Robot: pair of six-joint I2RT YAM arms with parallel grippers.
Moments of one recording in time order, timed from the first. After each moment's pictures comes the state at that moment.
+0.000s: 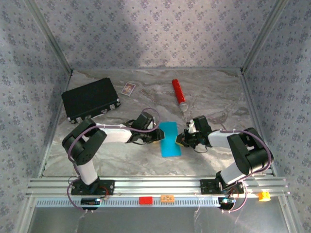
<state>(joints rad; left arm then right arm) -0.80 1.76 0.82 0.07 0.35 -0.96 0.37 1.53 0.47 0.07 -0.64 0.81</state>
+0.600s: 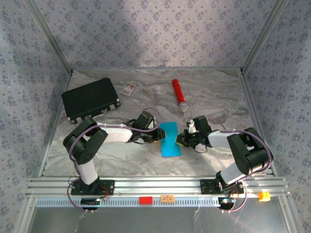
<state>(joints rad) -0.80 1.77 0.83 0.09 0.38 -0.97 0.37 1.53 0.47 0.07 -0.64 0.81</state>
